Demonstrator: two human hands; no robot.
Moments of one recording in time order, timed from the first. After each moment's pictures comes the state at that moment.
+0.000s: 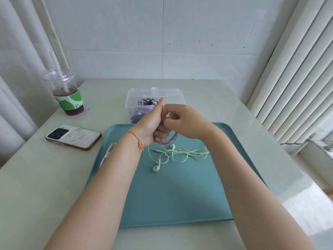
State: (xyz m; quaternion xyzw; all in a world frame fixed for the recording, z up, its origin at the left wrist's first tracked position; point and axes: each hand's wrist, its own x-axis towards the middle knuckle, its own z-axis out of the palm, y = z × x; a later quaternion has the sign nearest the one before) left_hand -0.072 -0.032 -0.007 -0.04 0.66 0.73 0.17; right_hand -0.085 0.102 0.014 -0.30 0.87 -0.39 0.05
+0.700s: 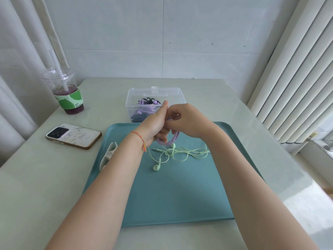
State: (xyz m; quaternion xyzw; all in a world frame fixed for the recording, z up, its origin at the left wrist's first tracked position) left_hand -0.084 -0.028 -0.022 -0.07 0.71 0.69 0.09; right_hand -0.089 0.103 0.011 -0.28 0.88 -0.38 0.04
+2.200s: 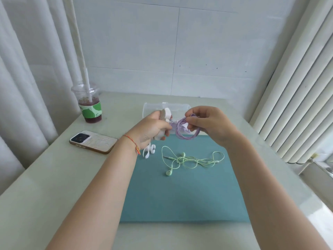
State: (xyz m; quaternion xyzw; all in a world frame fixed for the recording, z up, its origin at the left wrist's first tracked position) left_hand -0.035 -0.075 0.015 0.02 0.73 0.68 0.00; right_hand -0.070 0.120 0.039 -0.23 0.74 -0.62 0.08
